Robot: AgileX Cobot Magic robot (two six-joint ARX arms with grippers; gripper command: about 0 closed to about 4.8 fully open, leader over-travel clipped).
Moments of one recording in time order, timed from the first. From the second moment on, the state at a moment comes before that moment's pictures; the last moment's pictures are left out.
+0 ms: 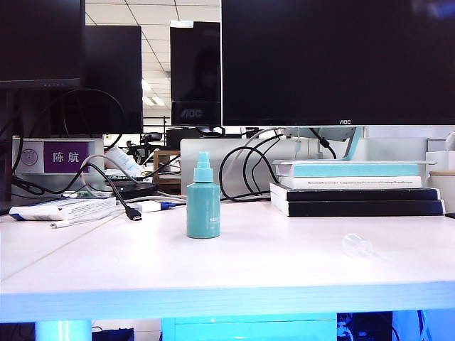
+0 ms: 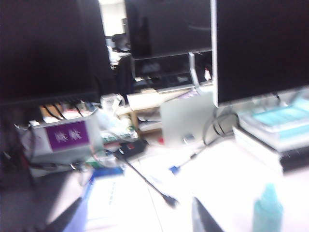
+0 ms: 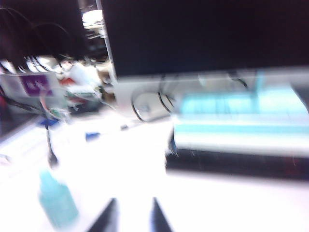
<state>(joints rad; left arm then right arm) -0.48 0.18 0.37 -0.05 -0.26 0.18 0.39 0.51 0.36 0.17 0.06 0.13</state>
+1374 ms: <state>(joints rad) -0.47 0.01 0.10 -0.13 -0.33 0.11 0.35 0.01 0.01 -0.04 0.11 0.19</state>
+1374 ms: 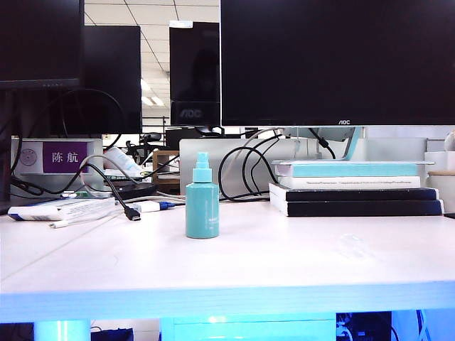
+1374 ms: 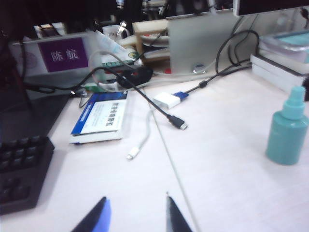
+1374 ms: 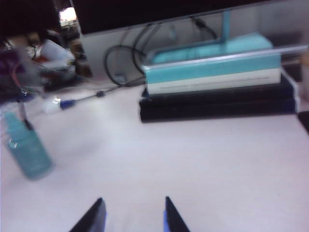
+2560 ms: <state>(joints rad) 0.01 0.00 0.01 -0.04 -0.23 0.10 0.02 0.00 0.01 -0.14 0.02 0.18</state>
